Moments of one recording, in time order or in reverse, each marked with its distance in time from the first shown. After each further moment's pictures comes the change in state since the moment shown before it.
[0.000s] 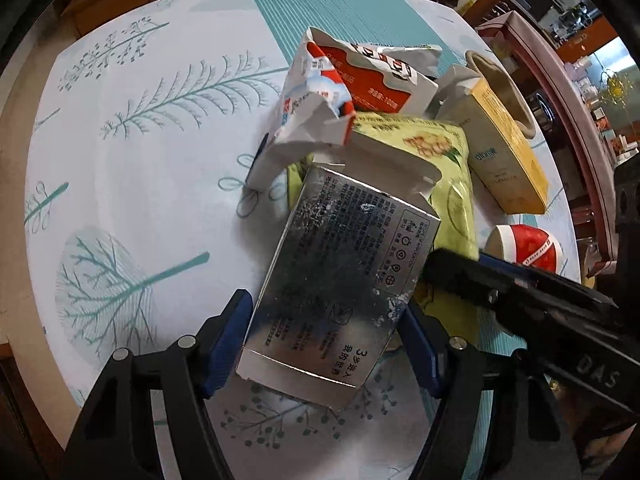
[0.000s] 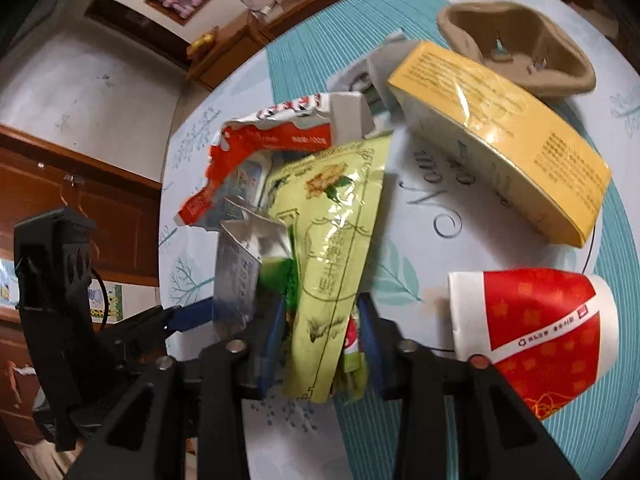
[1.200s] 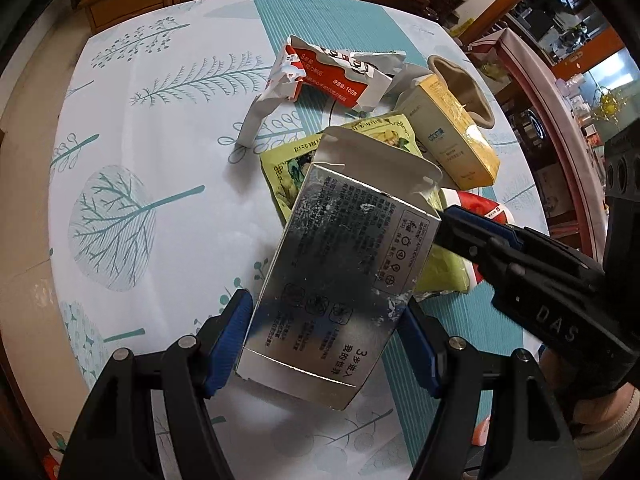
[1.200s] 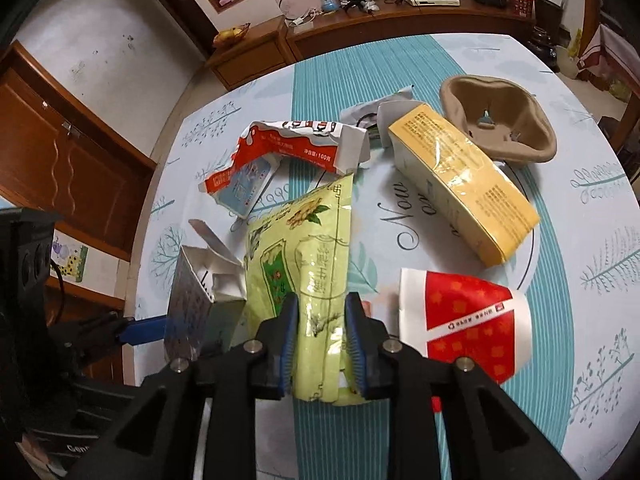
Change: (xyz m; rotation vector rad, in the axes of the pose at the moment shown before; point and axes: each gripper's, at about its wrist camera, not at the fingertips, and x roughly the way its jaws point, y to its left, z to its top) left arm -0.047 -0.021 -0.052 -0.047 -0.053 -0.029; right arm -0.041 0.012 -0.022 -0.222 -0.064 -0.135
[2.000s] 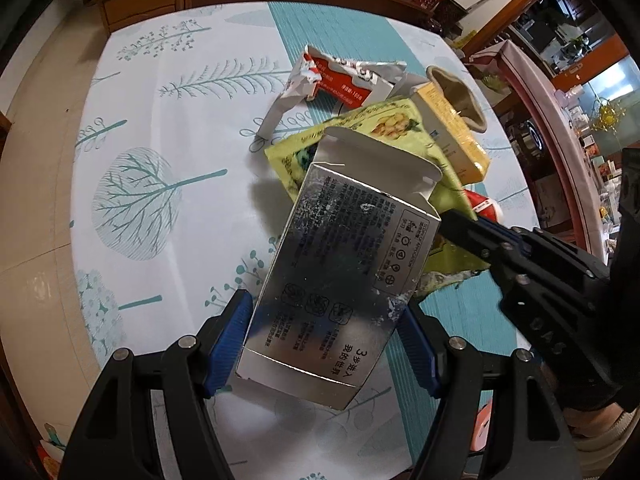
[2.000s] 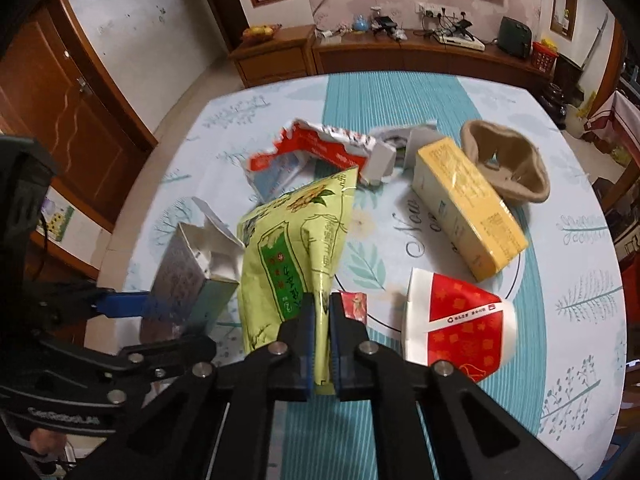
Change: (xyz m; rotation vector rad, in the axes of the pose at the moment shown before) left arm -0.030 0.005 -0.026 -0.031 -0.041 -0.001; right arm -0.026 0.032 -0.021 -0.174 -0.070 -0.073
